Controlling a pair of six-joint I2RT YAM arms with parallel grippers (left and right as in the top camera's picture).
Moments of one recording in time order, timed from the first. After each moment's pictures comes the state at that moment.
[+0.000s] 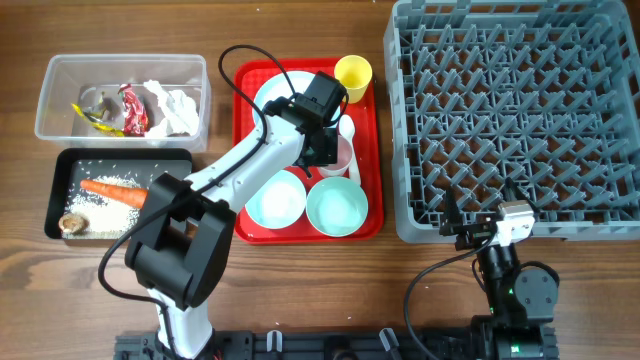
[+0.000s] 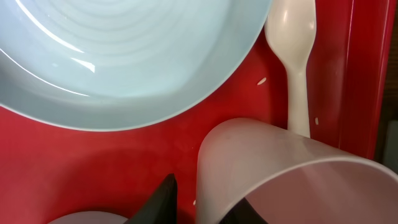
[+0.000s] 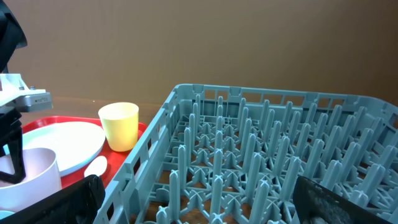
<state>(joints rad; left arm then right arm) -0.56 1.95 1.43 -0.78 -0.02 -0.50 0.00 0.02 0.01 0.01 -0.12 -0.04</state>
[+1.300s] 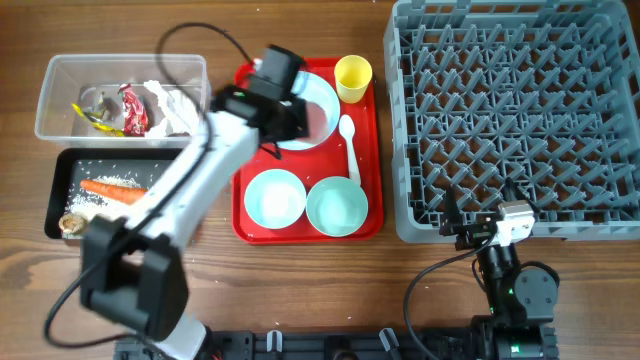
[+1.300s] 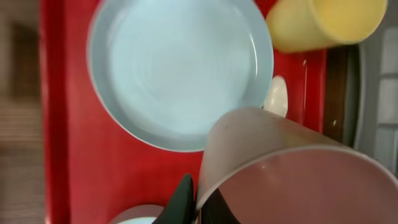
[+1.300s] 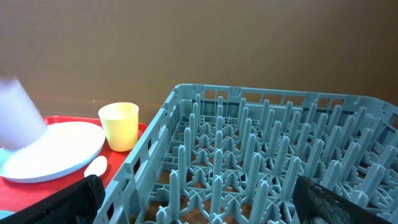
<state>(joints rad) -0.40 1.75 1.43 -0.78 0.01 -0.47 0.00 0.02 0.01 0.01 -0.12 -0.04</state>
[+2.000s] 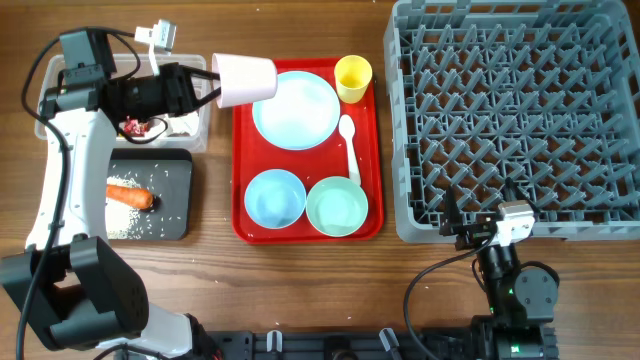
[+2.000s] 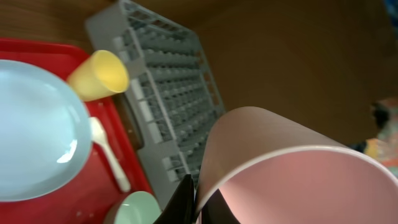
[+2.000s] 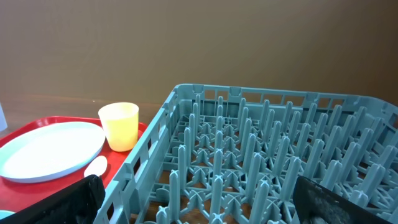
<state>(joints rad) 0.20 1.70 1.43 -0.77 1.33 -0.06 0.00 0.02 0.01 0.01 -0.12 -0.04</state>
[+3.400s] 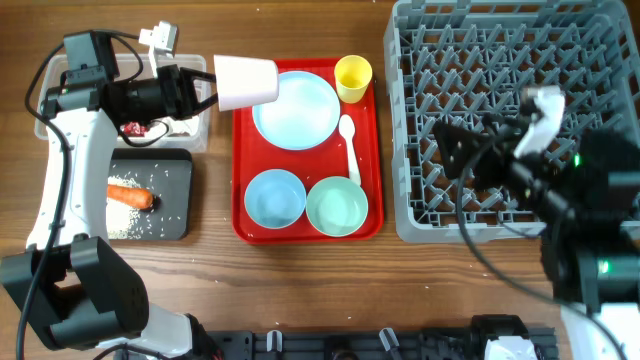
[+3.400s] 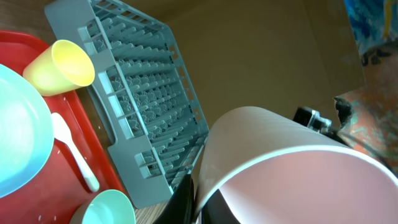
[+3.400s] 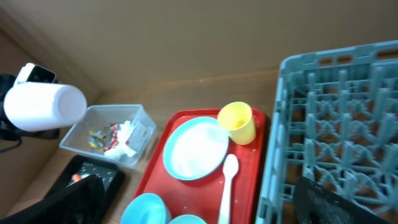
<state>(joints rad) 0.20 1.70 1.43 -0.83 1.43 -0.04 0.00 0.89 1.03 -0.55 -0.52 0.26</state>
